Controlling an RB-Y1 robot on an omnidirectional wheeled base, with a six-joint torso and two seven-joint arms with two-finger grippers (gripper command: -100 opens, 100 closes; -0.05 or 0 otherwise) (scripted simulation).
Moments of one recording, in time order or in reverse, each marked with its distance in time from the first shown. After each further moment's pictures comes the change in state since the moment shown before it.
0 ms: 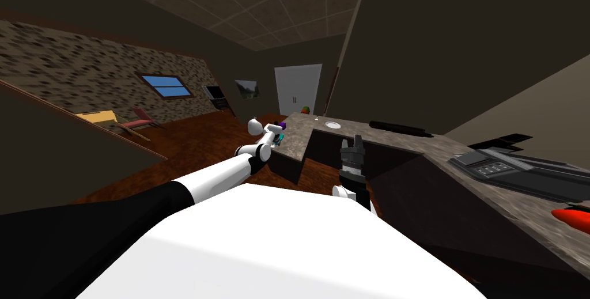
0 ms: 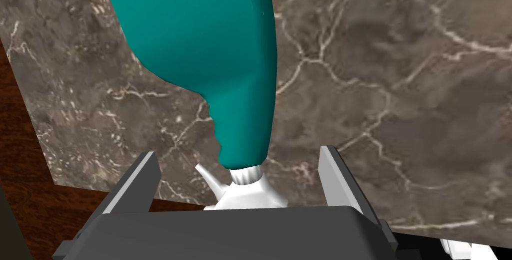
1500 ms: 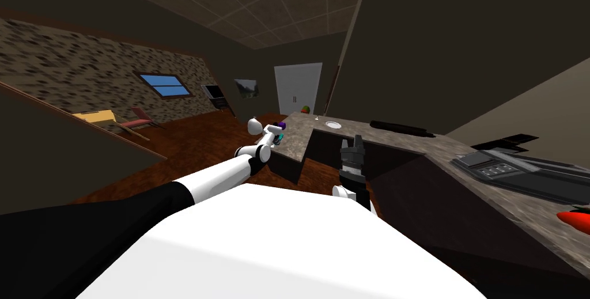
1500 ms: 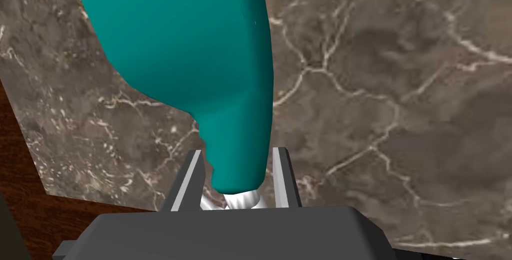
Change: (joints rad) left arm 0.017 -0.002 -0.001 -0.007 0.003 -0.008 -0.005; right arm 0.000 0.000 0.000 0.000 0.000 0.000 0.000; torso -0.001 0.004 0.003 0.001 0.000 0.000
